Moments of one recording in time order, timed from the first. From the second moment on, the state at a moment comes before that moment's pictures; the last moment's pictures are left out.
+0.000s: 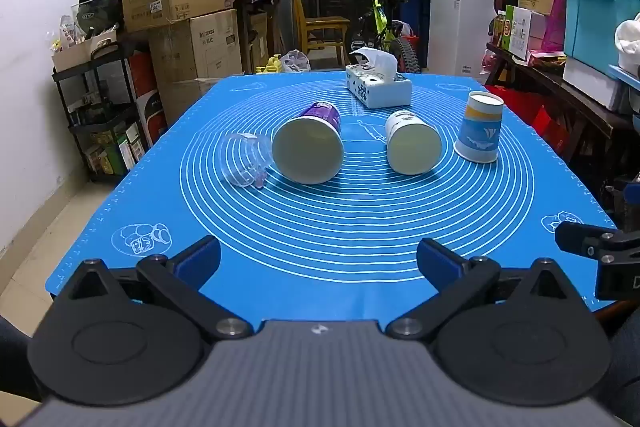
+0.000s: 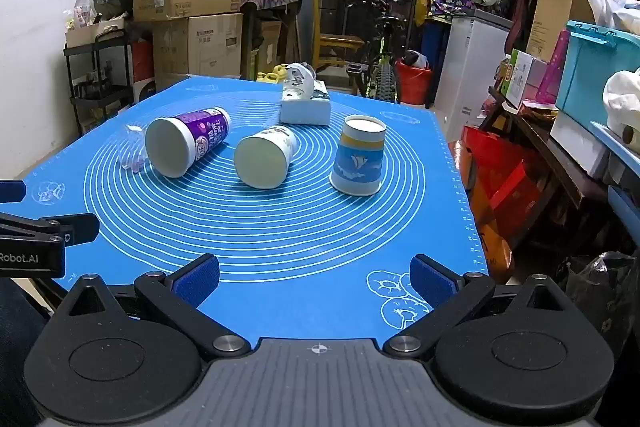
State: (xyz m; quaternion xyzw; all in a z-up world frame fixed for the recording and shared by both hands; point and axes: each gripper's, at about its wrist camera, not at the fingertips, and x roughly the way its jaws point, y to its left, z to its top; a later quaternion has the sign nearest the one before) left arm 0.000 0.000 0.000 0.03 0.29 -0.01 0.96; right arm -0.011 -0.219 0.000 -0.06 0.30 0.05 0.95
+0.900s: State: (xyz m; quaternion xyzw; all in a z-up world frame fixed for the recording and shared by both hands) left arm -0.001 0.001 0.000 0.02 0.29 -0.01 0.96; right arm -0.010 -0.213 -0.001 -0.06 0.30 0.05 0.95
